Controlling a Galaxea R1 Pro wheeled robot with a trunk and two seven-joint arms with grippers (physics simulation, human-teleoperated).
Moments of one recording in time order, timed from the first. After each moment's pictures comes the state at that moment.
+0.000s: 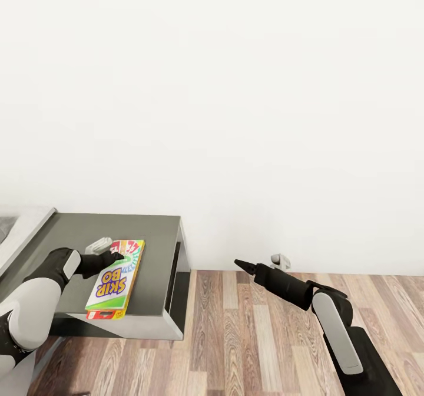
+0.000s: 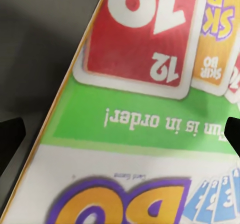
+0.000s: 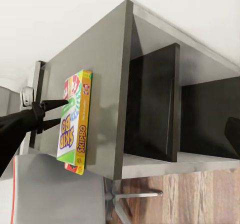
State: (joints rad) left arm -1.01 0.24 0.60 -0.34 -0.16 0.70 -0.27; right arm -0.33 -0.04 0.02 -1.54 -0.80 0.86 0.20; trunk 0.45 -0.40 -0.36
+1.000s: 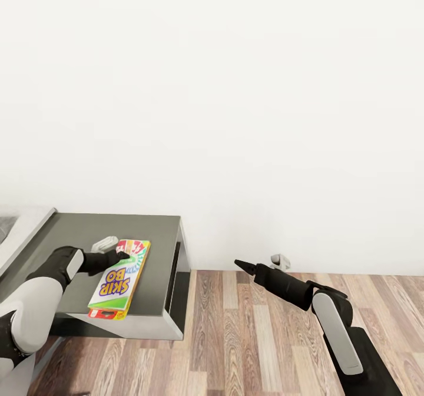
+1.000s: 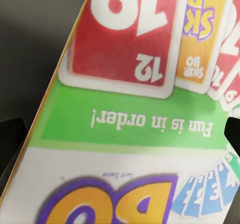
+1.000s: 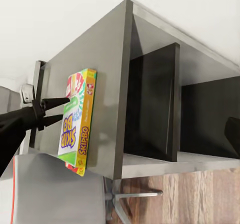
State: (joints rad) left arm -1.01 0.24 0.50 -0.34 -0.16 0.70 -0.37; right arm -0.33 -0.04 0.02 -1.54 -0.80 0.86 0.20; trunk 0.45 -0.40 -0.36
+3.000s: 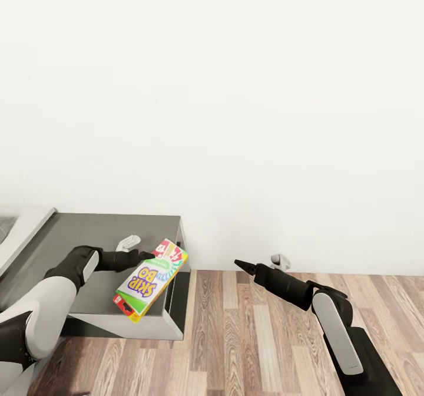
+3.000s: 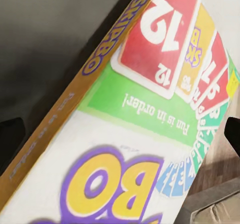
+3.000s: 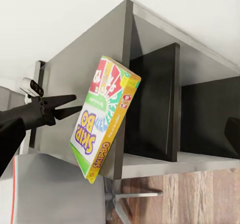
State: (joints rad) left arm -1.00 0.19 0.37 -0.33 -0.21 0.69 -0.74; right arm -0.33 -0.04 0.02 -1.54 -0.80 0.86 0.20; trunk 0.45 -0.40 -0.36
